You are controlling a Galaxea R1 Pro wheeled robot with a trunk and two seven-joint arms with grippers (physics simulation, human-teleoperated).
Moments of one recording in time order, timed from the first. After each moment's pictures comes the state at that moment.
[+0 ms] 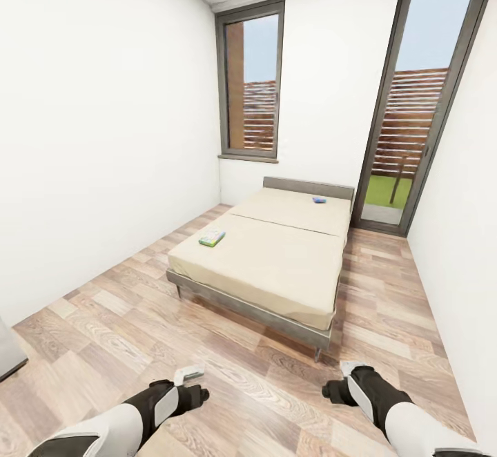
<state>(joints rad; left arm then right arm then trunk) -0.72 -0.08 0.07 -0.04 0.16 0.25 -0.01 -0.67 -0.06 0.00 -0.25 -0.04 0.48 0.01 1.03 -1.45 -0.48</state>
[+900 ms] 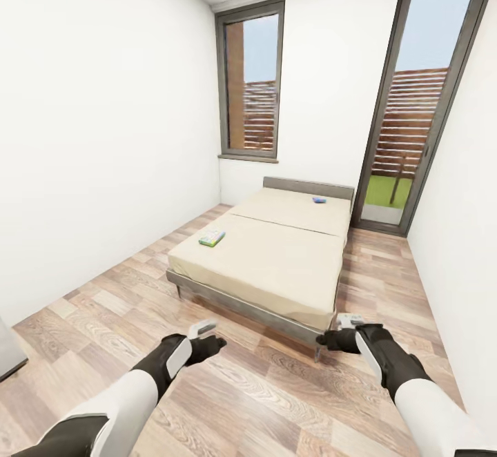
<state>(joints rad) -0.79 -0.13 0.09 -0.27 0.30 0.41 -0.01 -0.69 -0.11 0.01 -0.60 -0.04 0.61 0.23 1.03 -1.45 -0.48</state>
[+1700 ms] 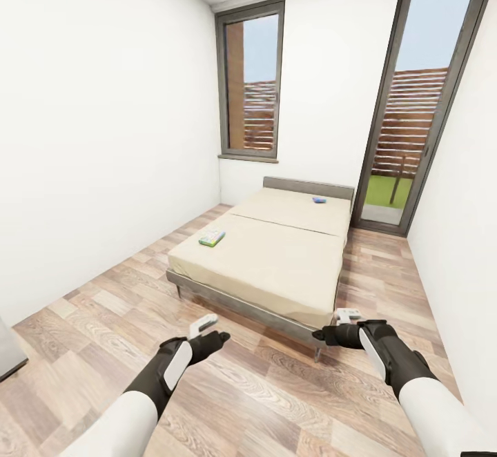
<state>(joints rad) -0.66 -0.15 0.08 -0.53 0.38 0.44 -0.01 -0.69 -0.13 0.01 -0.65 -0.03 0.62 0.34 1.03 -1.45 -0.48</state>
